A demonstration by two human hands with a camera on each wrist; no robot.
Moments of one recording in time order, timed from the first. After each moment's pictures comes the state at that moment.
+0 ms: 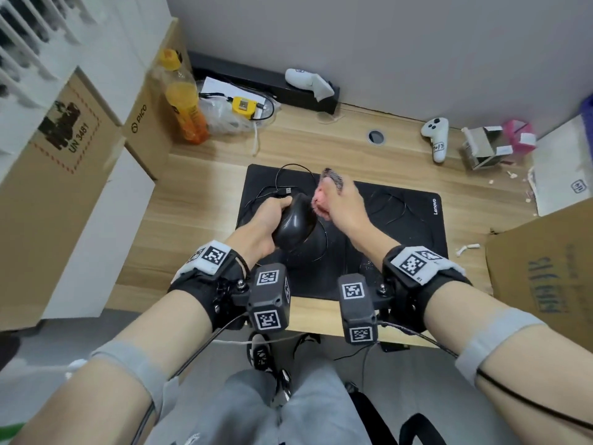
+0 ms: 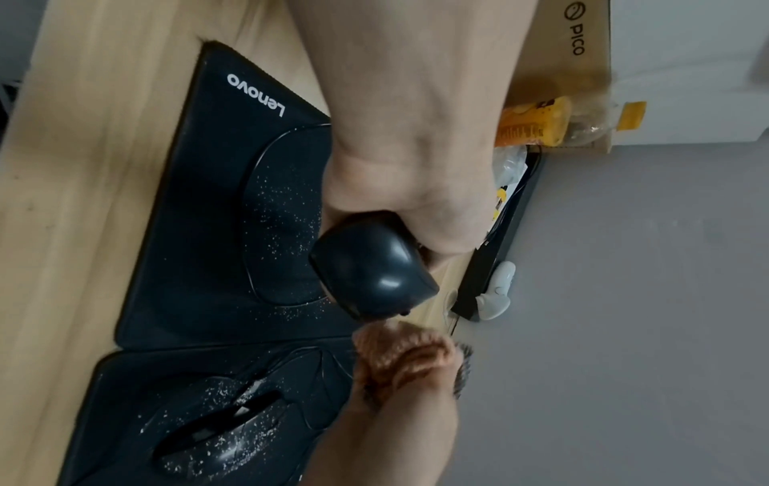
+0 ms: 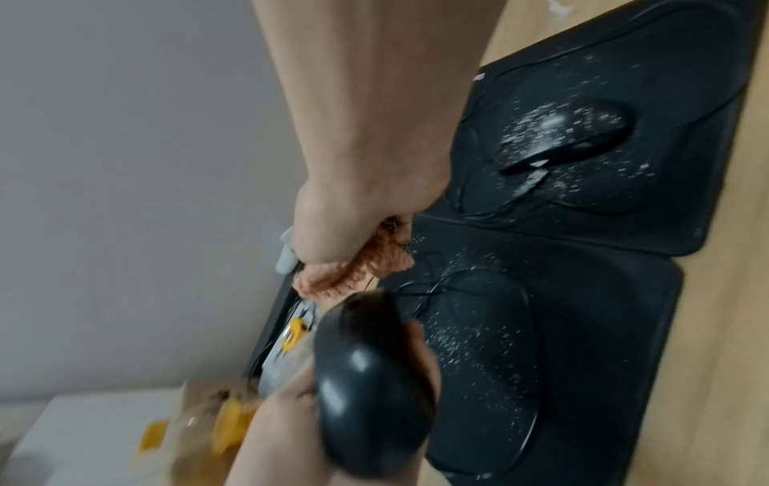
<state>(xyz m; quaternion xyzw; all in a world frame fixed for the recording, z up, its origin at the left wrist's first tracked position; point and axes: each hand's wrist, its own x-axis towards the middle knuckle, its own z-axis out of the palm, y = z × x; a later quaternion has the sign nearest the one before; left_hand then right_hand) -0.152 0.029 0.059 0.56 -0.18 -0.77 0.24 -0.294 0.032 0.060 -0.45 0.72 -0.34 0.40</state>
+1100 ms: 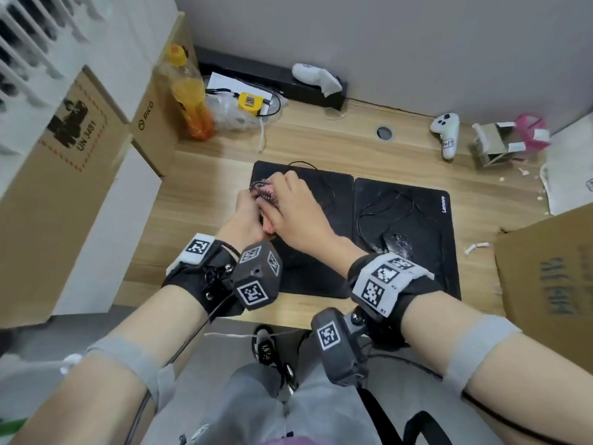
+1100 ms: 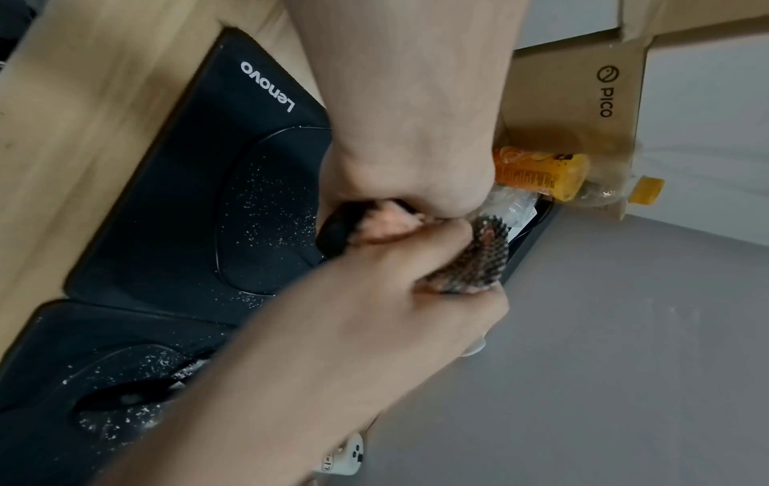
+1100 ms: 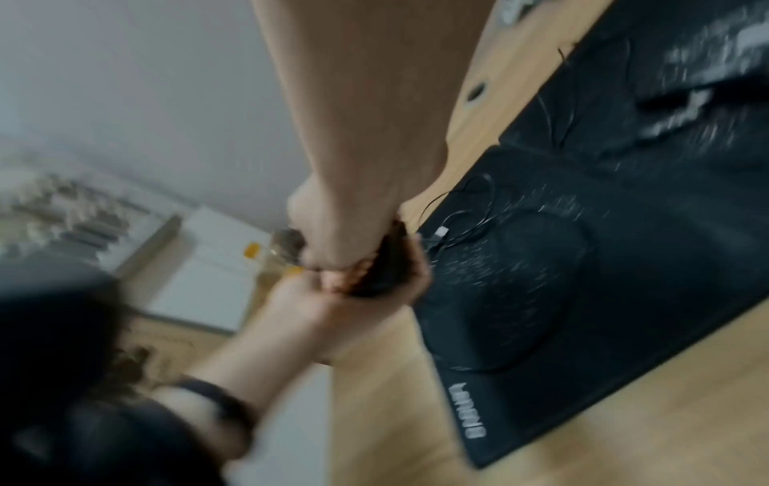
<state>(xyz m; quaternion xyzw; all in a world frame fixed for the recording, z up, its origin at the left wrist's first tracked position) -0.125 0.014 0.055 0.59 -0.03 -0.73 0.35 -0.220 0.045 0.069 -0.75 0.59 -0.19 0.23</state>
